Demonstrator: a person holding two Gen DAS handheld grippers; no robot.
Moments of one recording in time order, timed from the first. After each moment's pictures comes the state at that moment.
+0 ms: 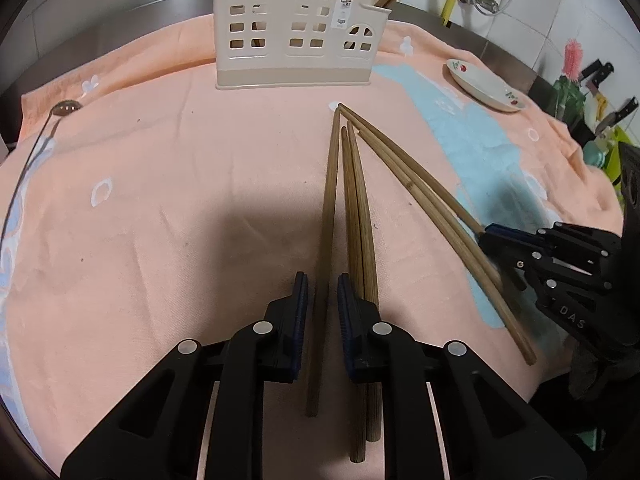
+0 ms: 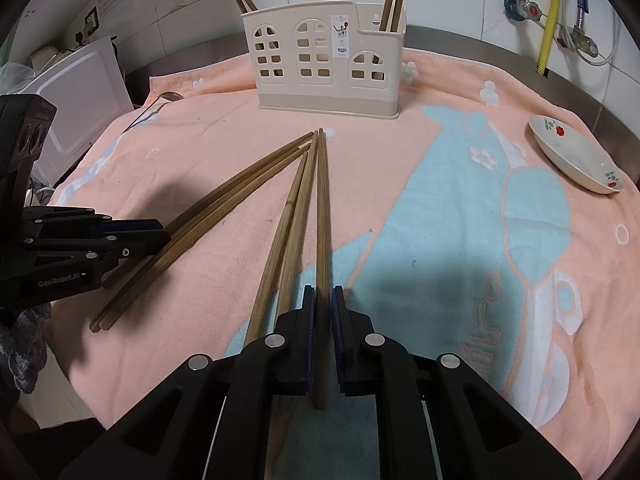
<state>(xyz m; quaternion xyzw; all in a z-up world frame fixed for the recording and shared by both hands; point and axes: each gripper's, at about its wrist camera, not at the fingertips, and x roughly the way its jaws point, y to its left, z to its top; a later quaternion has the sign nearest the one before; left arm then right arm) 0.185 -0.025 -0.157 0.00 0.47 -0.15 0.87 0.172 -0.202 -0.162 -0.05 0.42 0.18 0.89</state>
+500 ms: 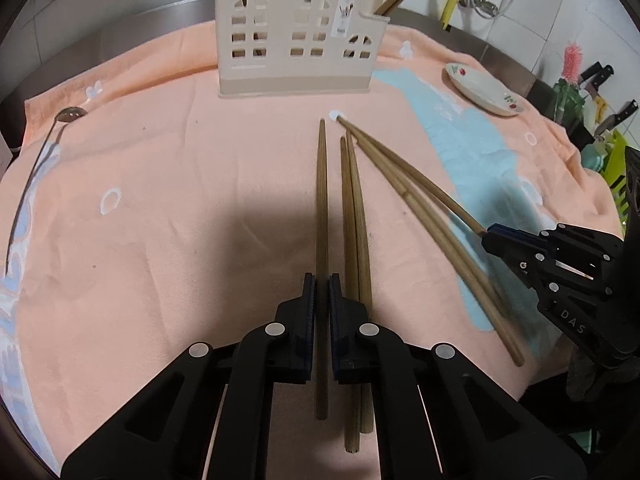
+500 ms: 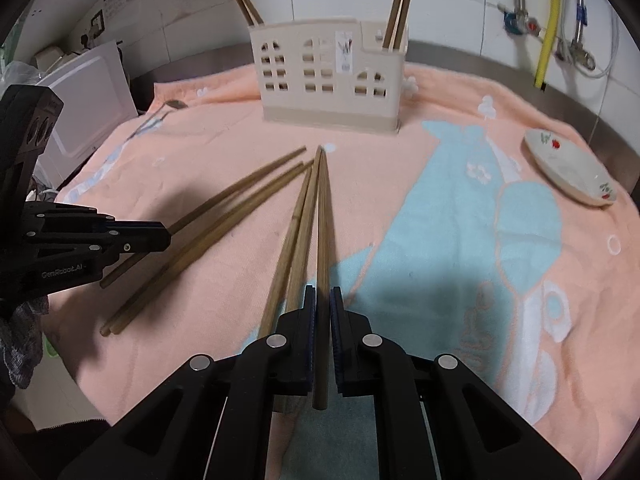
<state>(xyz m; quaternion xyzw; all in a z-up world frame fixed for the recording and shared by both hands) 0.181 -0.019 -0.139 -0.01 0.47 -0.15 0.87 0.163 -0.201 -0.144 -0.05 0.40 0.18 0.90</state>
